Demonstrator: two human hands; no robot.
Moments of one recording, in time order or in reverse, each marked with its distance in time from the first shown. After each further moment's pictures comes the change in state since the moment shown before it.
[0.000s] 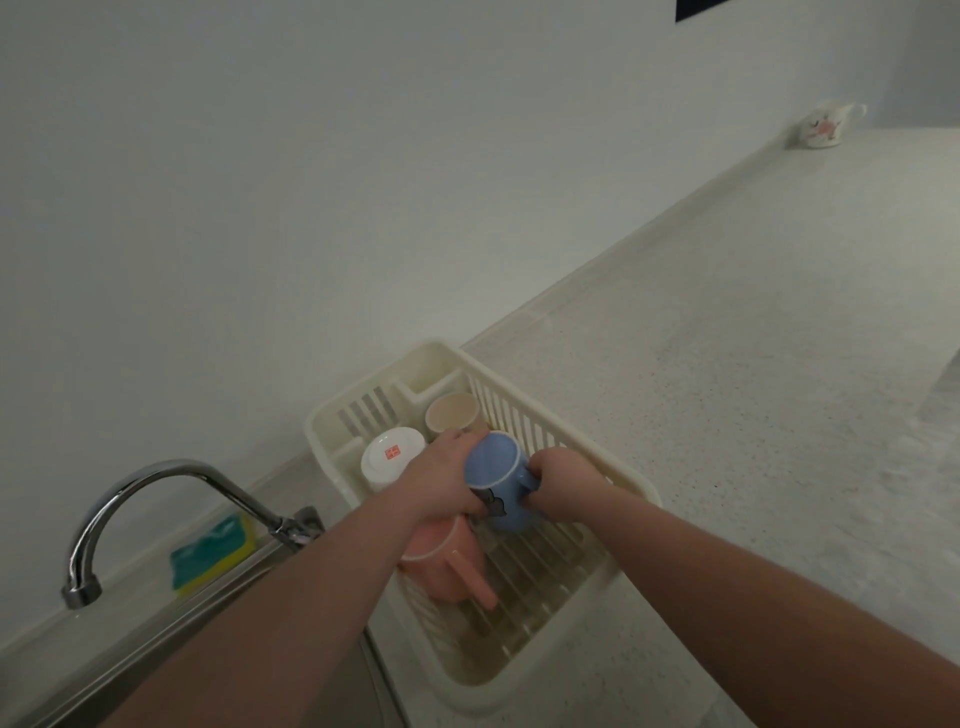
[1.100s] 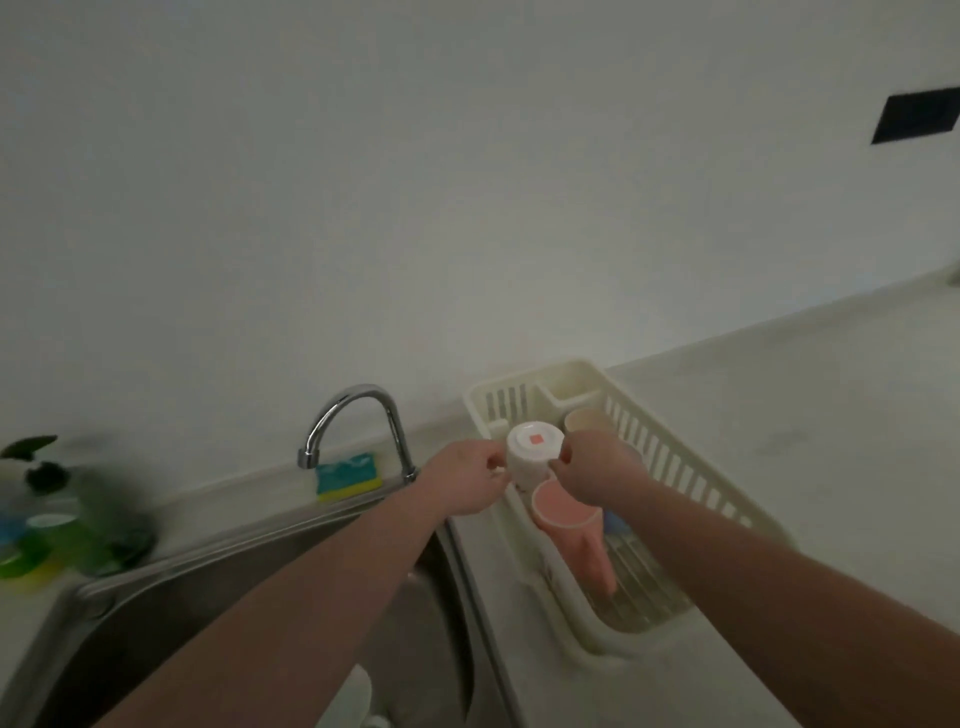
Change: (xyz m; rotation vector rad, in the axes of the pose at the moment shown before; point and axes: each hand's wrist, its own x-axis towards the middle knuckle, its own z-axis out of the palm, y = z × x) left_hand -0.143 -0.069 -0.049 -0.105 0.270 -0.219; right_hand -0.035 -0.140 0.005 -0.230 0.190 -0.203
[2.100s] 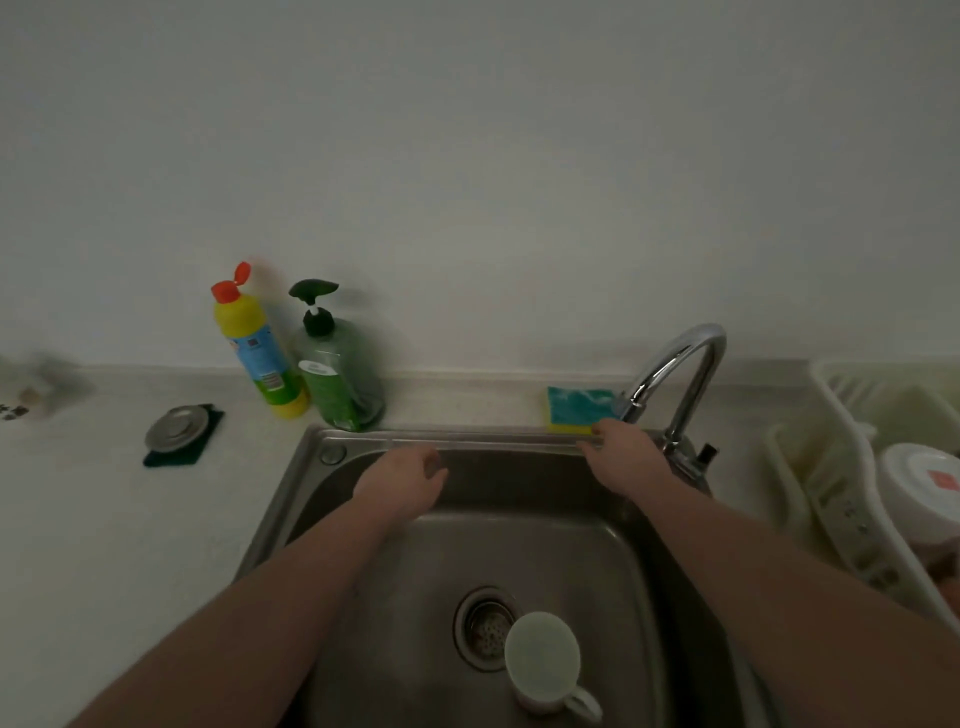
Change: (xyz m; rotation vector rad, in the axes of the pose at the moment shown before) left_hand -0.136 -0.363 -0.004 -0.049 0.070 -0.653; right_hand 0.110 -0.252 0.202 0.065 -0.262 -0.136
